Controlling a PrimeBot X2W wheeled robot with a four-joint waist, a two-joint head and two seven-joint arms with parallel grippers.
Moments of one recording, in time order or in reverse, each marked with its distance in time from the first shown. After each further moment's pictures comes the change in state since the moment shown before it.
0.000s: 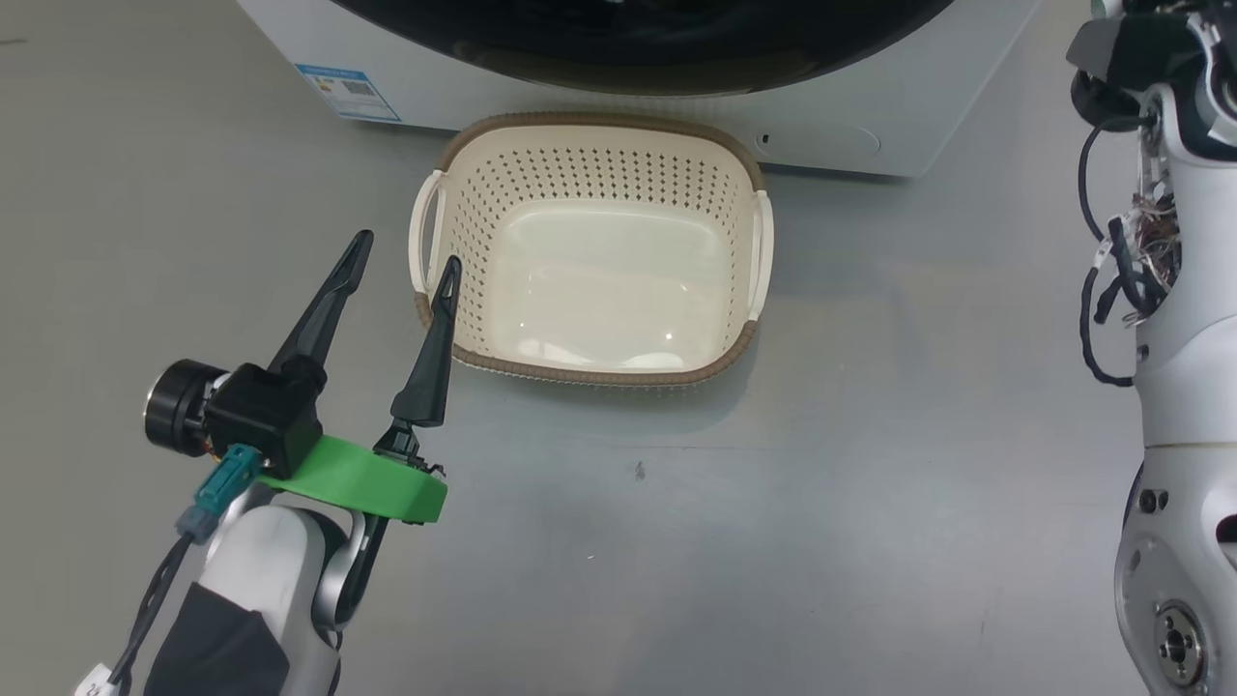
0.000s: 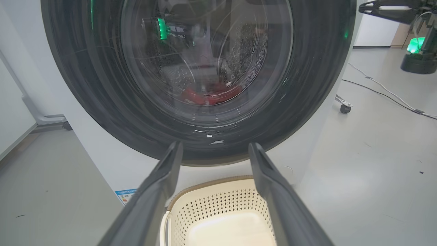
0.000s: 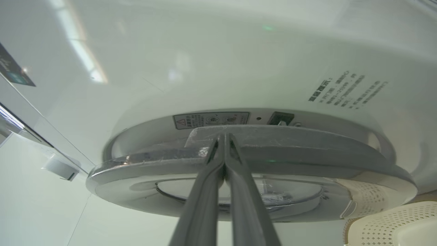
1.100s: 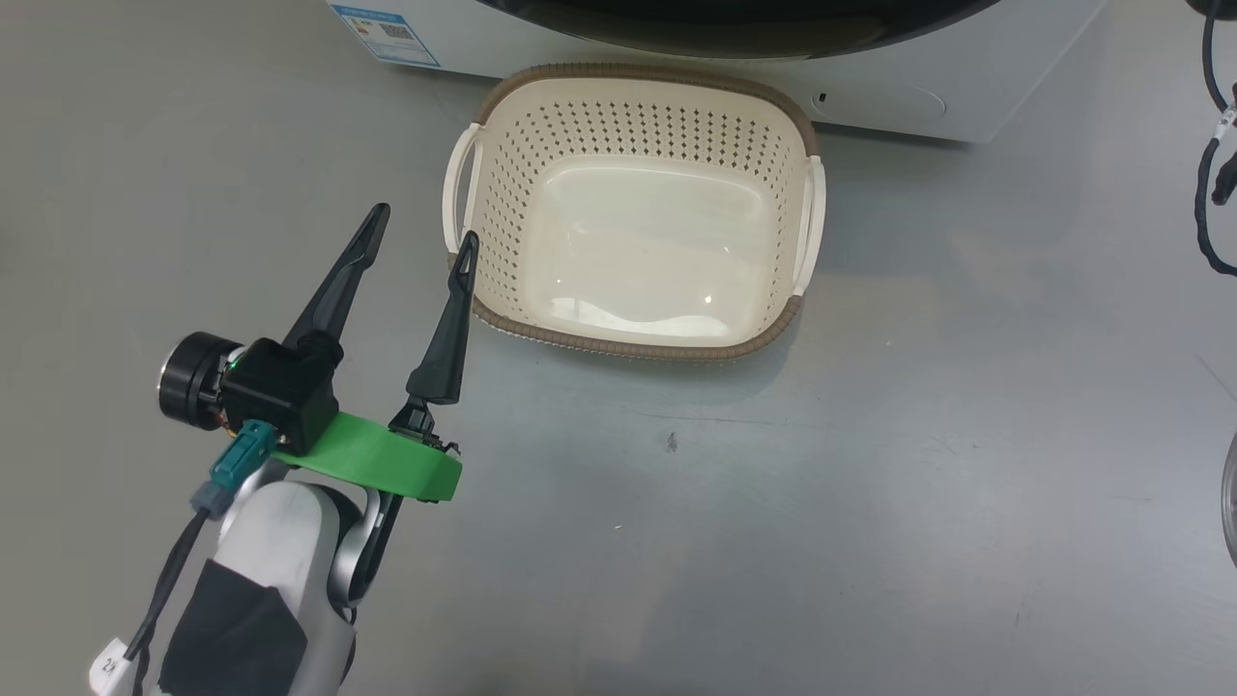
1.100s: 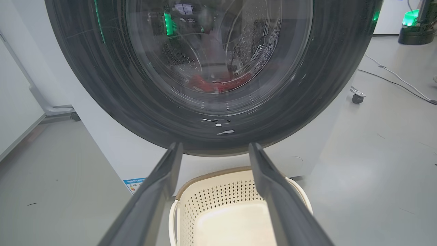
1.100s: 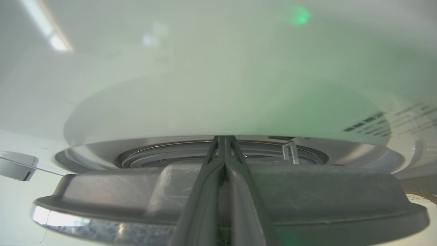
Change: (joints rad) left arm -0.043 -0.044 0.018 0.026 0.039 -0.030 0.000; right arm -0.232 -0.113 0.064 0.180 -0.028 -0.039 0.186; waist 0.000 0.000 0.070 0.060
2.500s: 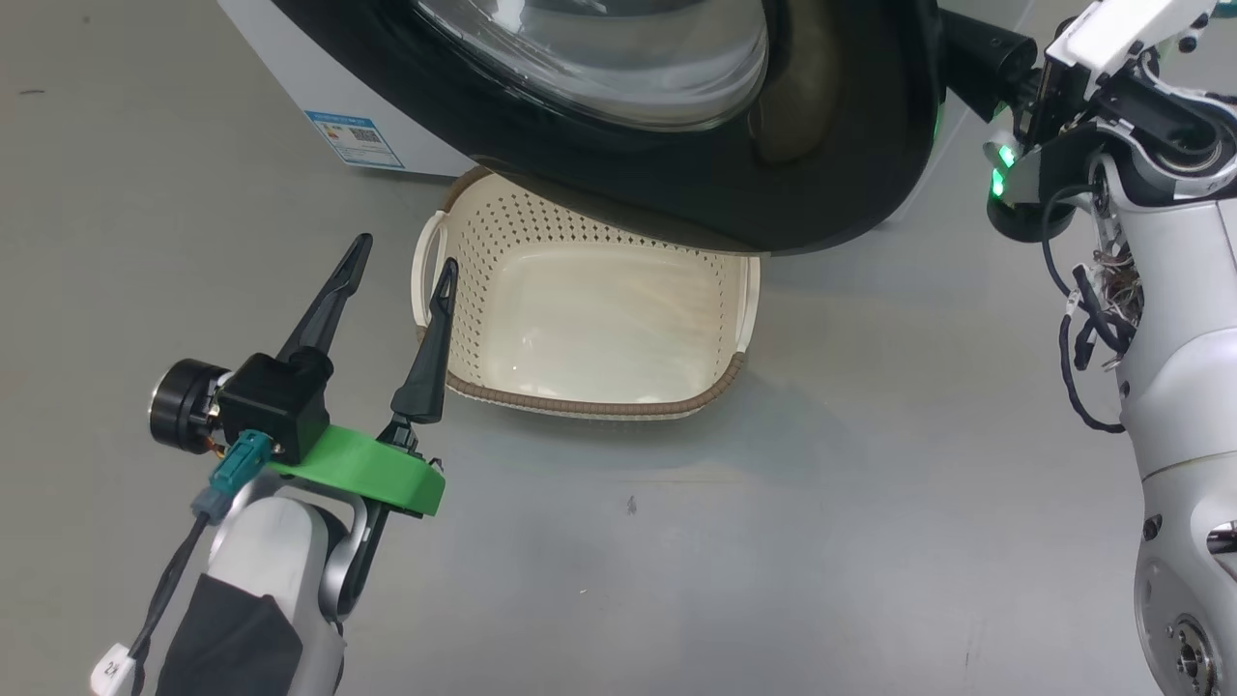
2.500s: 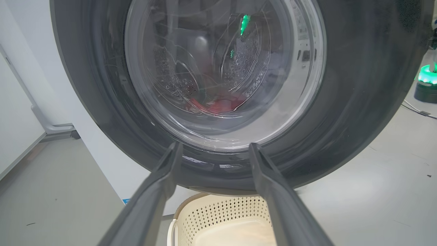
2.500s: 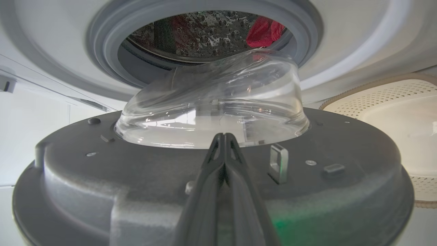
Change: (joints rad) left arm 0.017 -0.010 0.046 0.062 0.038 -0.017 0.000; right arm 0.213 0.061 0.067 0.053 0.121 0.063 0.286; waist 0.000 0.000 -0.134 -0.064
